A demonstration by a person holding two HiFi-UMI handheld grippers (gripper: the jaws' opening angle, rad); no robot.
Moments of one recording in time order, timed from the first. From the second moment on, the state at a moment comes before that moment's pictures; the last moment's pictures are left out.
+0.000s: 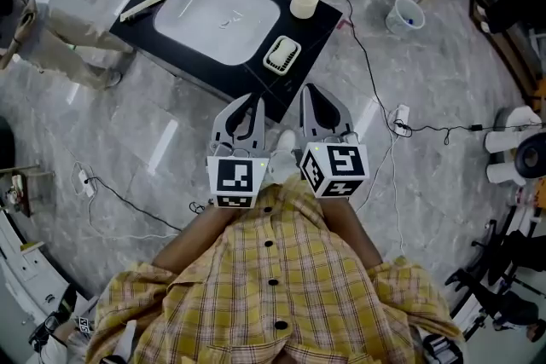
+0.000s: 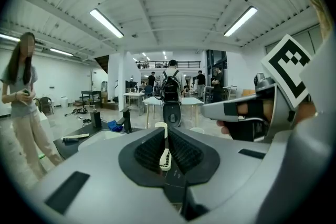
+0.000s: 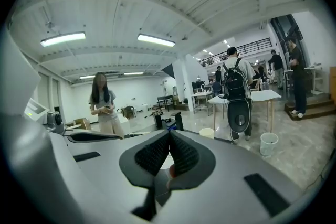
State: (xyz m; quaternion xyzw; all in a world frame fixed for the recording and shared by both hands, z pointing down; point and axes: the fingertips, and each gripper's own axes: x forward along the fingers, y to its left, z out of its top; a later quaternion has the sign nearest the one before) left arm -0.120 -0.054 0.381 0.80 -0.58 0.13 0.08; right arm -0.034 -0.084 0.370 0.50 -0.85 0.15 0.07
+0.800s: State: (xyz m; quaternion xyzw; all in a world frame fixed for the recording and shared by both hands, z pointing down) left arm -0.058 -0.195 0.442 0.79 -0.55 0.25 0.11; right arm 0.032 -0.212 0.395 0.50 -0.84 0.20 0.06
